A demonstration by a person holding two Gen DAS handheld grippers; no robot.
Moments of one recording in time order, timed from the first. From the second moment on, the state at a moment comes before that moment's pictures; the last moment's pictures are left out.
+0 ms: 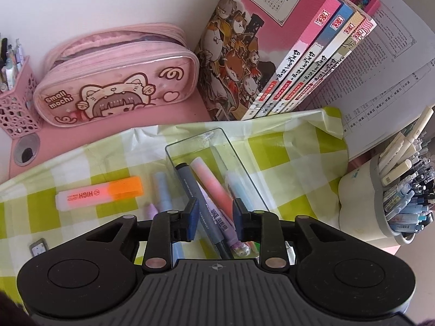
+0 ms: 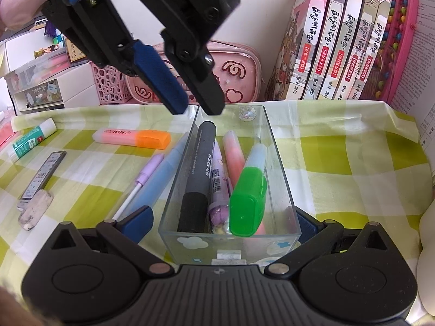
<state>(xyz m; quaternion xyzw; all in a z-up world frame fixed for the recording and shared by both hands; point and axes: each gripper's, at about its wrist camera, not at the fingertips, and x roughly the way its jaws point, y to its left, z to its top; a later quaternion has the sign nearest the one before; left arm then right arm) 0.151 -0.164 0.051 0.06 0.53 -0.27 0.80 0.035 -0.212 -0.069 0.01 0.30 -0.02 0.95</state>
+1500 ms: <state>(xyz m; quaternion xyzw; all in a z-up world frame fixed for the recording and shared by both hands) 0.149 -0.064 -0.011 0.12 0.45 -0.22 0.86 0.034 -0.212 -0.069 0.01 0.29 -0.04 0.95</state>
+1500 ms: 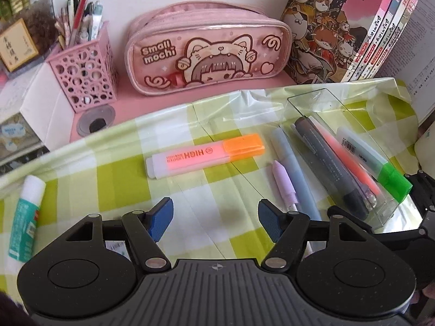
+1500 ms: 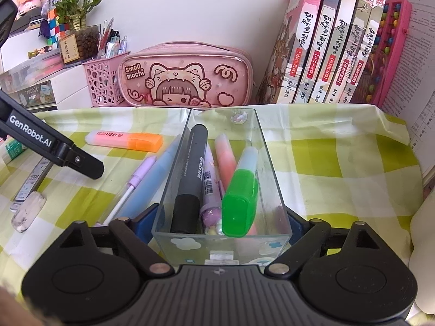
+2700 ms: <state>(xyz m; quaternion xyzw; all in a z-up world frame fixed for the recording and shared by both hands) 0.125 -0.085 -0.021 0.31 0.43 -0.38 0.76 0.036 -0.209 -0.071 0.00 0.30 -0.03 0.95</state>
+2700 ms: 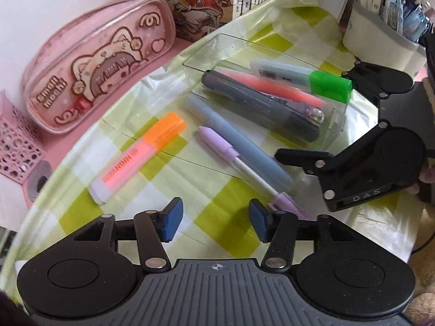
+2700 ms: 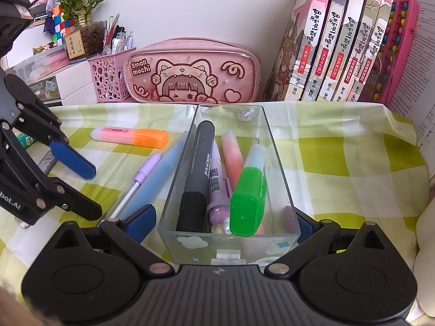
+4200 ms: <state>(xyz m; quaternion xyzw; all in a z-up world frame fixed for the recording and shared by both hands) 0.176 -0.113 -0.022 0.18 0.49 -0.29 0.80 0.035 -0.207 -0.071 0.00 0.30 -0.03 0.95</state>
